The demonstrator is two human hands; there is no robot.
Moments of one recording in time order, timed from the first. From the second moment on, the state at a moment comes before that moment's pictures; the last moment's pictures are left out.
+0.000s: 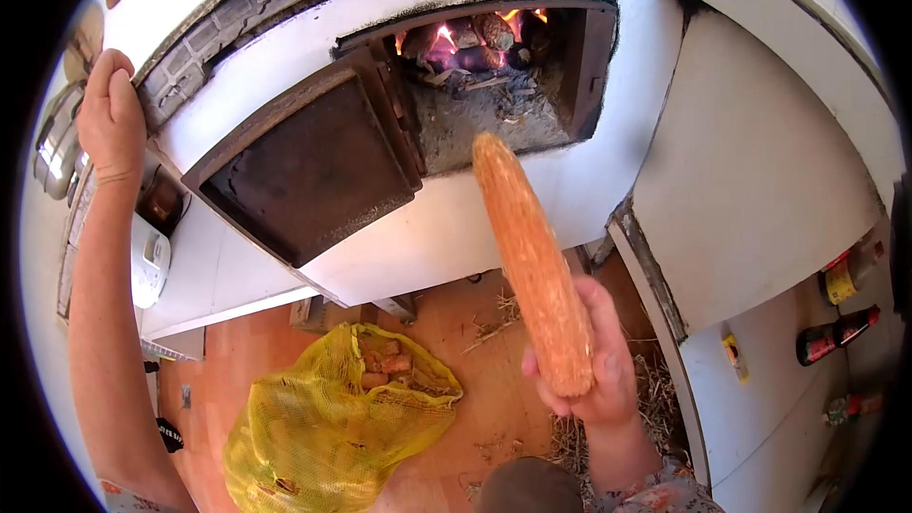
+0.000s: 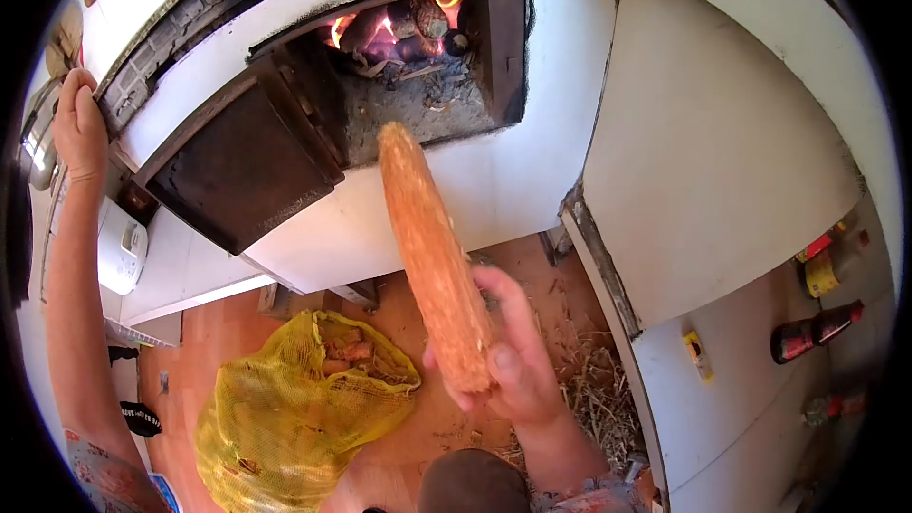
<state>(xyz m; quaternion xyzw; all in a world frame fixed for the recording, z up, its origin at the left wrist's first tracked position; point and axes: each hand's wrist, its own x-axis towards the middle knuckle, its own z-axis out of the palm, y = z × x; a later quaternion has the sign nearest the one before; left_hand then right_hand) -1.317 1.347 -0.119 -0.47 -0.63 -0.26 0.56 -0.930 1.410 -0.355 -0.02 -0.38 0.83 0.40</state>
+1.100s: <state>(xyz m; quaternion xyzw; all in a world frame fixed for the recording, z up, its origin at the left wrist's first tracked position) -1.307 1.349 -0.122 -0.51 -0.61 -0.27 0.54 -1.103 1.602 -0.252 -0.07 -0.39 0.69 0.61</state>
